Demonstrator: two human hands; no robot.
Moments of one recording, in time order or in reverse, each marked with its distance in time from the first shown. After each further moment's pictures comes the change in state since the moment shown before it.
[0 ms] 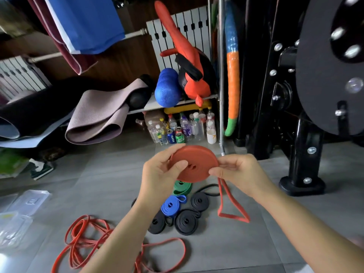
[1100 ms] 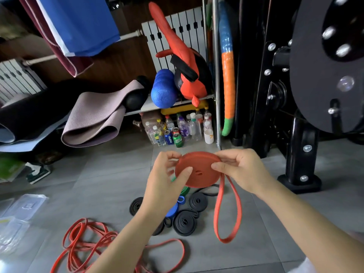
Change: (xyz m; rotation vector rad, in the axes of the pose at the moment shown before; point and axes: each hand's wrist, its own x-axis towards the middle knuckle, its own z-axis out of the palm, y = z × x) left_hand -0.009 -0.006 0.012 0.205 -0.017 -0.004; right_hand 0.002 -0.003 -0.011 -0.082 0.011 -0.061
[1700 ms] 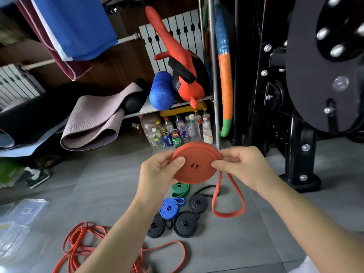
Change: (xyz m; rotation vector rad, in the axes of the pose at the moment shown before) left_hand 0.015 0.017 -0.006 -0.348 -0.024 -0.257; right_hand -0.001 -0.005 -0.010 -0.007 0.064 0.073
